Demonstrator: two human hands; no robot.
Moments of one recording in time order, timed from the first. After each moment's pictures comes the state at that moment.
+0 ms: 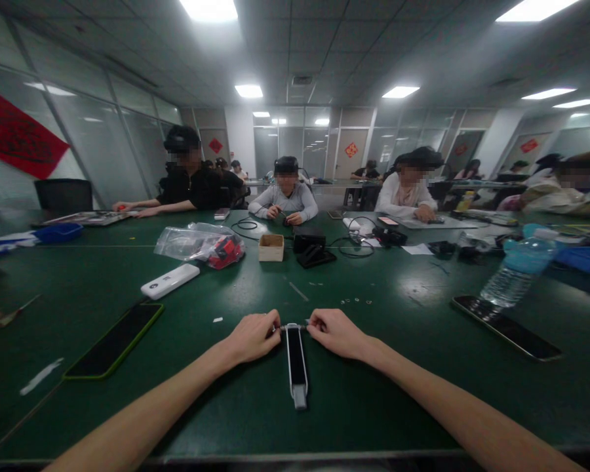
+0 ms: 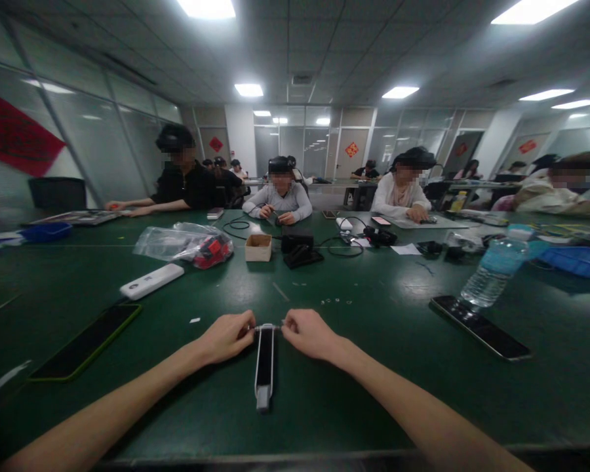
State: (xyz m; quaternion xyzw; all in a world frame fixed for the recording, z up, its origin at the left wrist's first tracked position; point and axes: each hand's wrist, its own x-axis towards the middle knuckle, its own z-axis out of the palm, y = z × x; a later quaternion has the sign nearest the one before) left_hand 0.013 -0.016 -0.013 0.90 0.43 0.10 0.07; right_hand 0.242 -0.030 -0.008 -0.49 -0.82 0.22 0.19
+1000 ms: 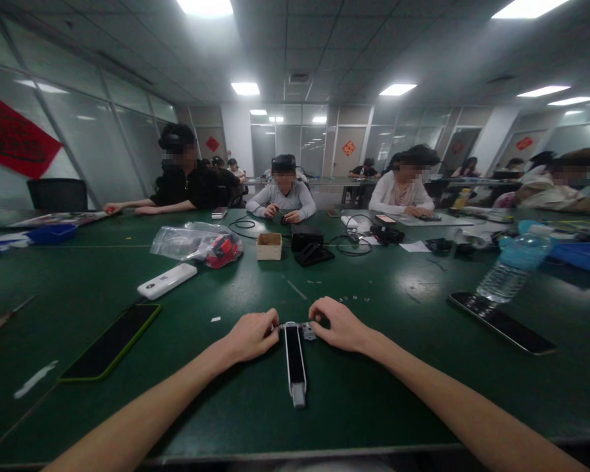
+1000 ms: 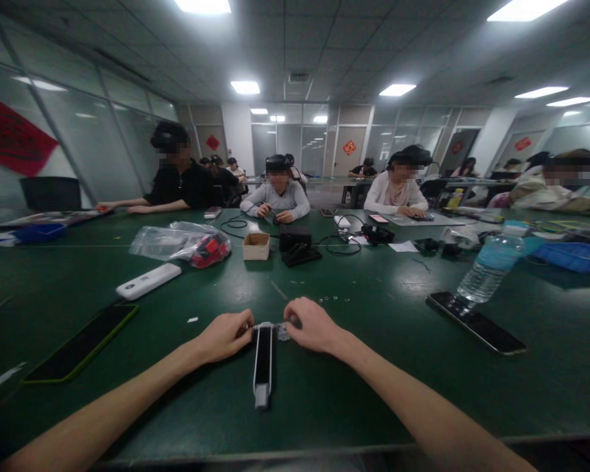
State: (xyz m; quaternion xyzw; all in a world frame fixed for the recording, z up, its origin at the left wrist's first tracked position) left_hand 0.011 -0.014 -0.013 0.90 0.42 0.11 0.07; right_hand 0.253 -0.023 -0.011 -0.44 -0.86 0.13 0.23
